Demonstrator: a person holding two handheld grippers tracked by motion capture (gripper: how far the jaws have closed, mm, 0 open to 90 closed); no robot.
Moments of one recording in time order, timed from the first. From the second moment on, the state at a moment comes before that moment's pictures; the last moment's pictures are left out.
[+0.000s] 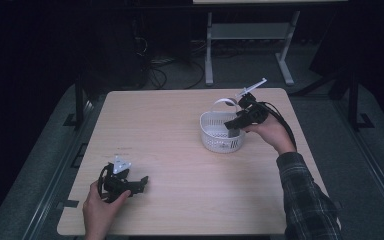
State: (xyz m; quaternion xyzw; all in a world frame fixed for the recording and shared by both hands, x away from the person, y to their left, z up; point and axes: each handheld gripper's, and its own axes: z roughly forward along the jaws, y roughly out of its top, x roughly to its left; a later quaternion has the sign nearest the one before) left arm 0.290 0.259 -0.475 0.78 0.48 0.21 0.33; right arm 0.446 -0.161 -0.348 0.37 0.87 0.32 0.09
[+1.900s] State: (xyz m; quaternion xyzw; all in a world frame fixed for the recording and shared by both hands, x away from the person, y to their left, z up) left arm 0.290 0.259 -0.475 0.78 0.48 0.21 0.33; right arm 0.374 -0.204 -0.361 0.40 0.84 0.35 0.11
